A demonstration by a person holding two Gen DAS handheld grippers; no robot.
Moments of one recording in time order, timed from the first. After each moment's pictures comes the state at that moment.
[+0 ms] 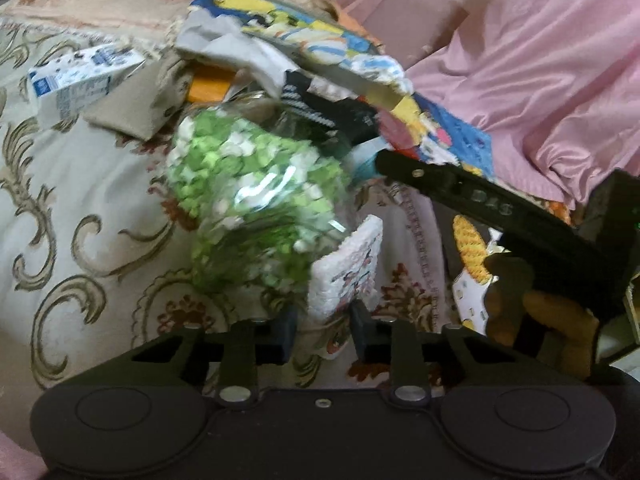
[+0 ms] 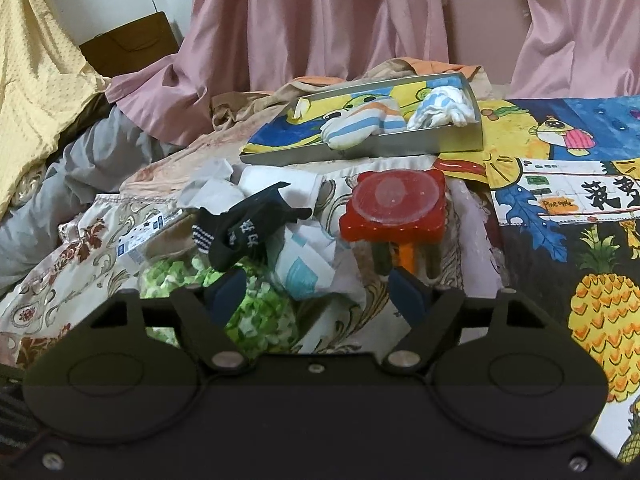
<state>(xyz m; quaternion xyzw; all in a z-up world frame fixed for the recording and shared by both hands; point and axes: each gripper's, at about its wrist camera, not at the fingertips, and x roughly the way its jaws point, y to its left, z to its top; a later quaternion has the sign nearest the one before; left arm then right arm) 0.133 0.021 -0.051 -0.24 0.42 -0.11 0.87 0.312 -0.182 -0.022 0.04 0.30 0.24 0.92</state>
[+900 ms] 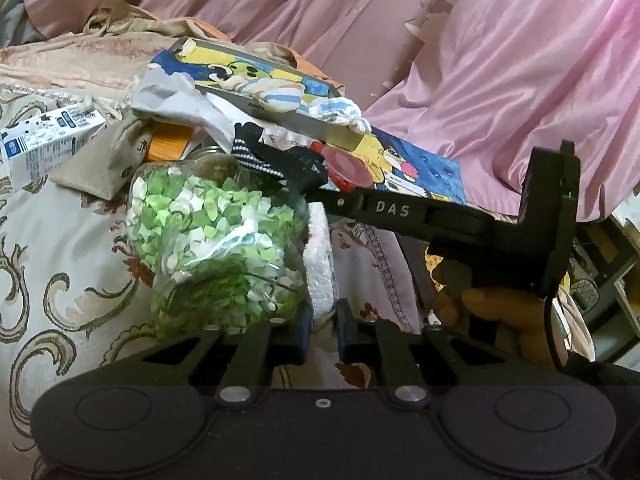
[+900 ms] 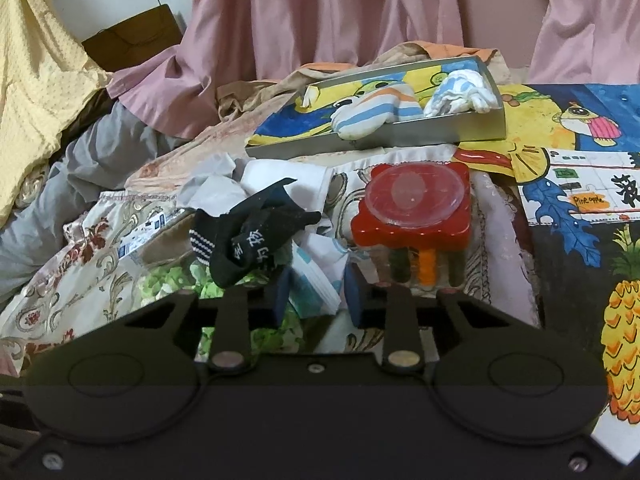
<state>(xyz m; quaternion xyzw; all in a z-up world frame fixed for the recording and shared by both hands) 0.131 0.004 -0.041 -0.21 0.35 -0.14 0.90 0.331 -0.154 -0.034 0.05 0.31 0.25 0.91</state>
